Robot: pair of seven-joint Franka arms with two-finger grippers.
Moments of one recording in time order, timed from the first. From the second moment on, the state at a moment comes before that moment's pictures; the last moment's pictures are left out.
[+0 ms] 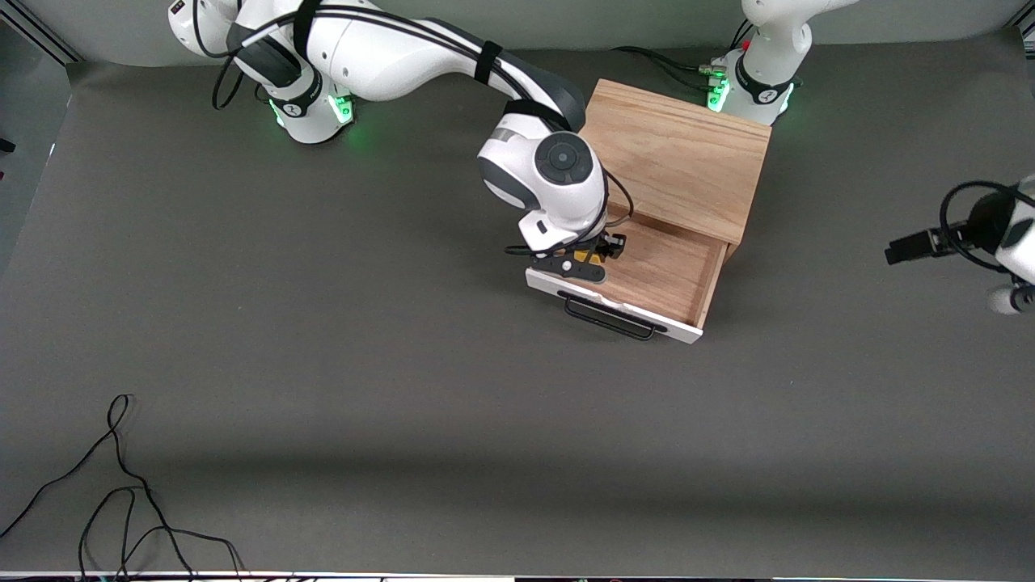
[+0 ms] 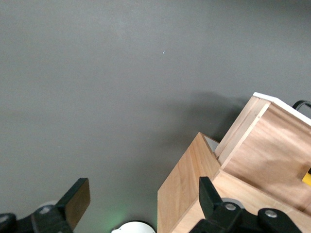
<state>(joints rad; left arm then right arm) 0.31 0.11 -0.32 -1.54 0.03 1.48 -0.16 0.67 0.87 0.35 -1.15 -0.12 2.04 1.29</state>
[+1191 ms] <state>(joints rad) 0.22 -0.03 -0.23 -1.70 0.04 1.65 -0.05 0.65 0.77 0.36 -1.06 -0.12 1.99 1.37</state>
